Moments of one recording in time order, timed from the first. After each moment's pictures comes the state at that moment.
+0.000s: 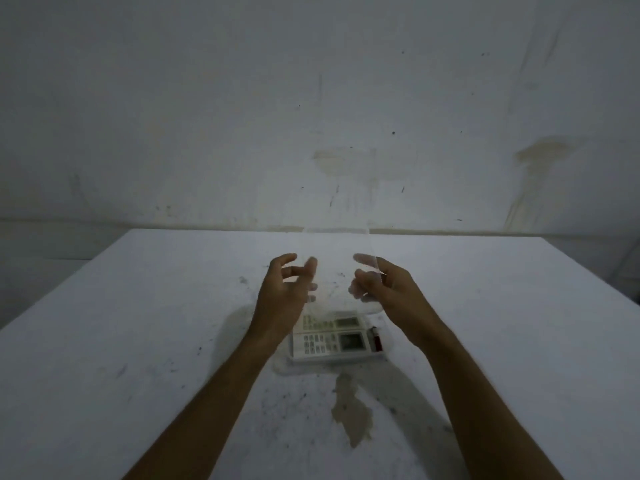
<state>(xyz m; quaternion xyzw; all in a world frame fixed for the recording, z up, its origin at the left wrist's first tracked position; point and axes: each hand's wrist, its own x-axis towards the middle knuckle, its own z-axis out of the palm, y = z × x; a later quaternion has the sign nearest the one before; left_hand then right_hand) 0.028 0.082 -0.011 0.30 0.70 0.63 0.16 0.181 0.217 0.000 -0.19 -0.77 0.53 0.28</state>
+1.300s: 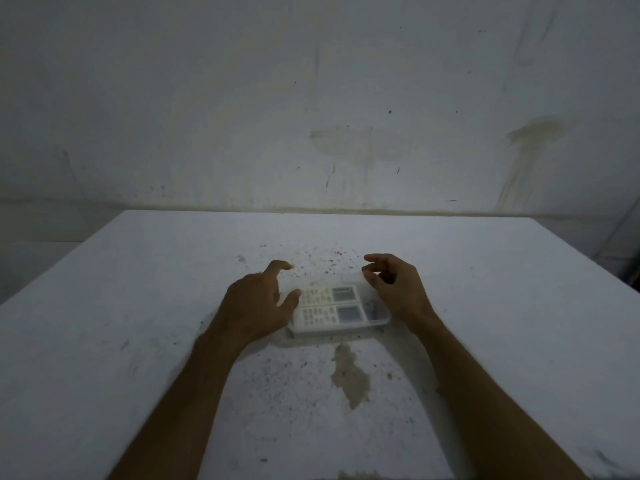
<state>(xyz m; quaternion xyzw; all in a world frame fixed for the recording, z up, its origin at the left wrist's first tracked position) 0.002 0.029 -0.038 0.52 0.80 0.29 -0.06 0.185 0.241 -0.060 -0.30 -0.79 0.41 0.34</state>
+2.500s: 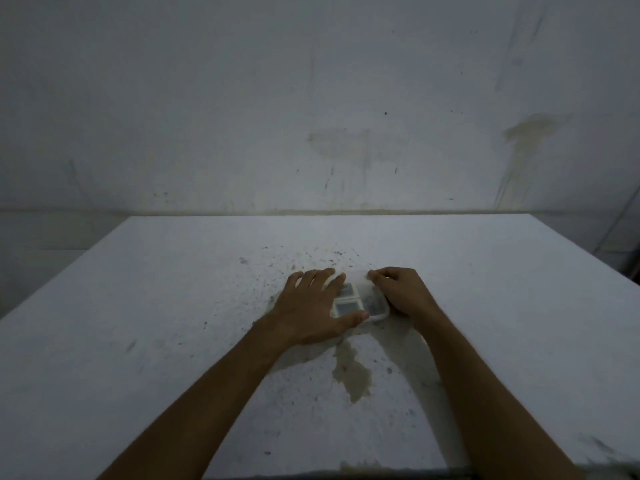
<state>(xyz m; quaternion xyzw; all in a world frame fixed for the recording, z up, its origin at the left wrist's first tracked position) 0.045 0.082 -0.052 0.61 0.79 0.07 0.00 0.190 0.239 -0.054 -0.41 -0.76 0.43 0.27</state>
